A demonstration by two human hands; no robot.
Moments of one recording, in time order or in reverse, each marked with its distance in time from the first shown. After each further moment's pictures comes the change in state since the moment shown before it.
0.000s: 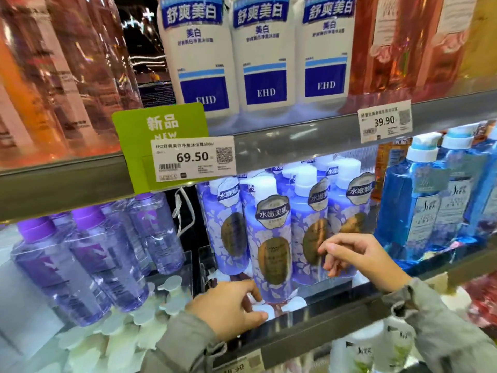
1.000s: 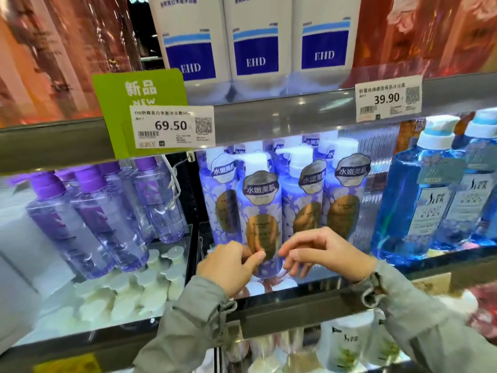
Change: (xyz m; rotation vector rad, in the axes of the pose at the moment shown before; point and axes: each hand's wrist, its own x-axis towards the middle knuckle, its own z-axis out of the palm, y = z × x) left_hand 0.028 0.029 0.023 -0.087 0.330 -0.204; right_hand 0.013 0.002 0.018 0.033 -0.502 0.111
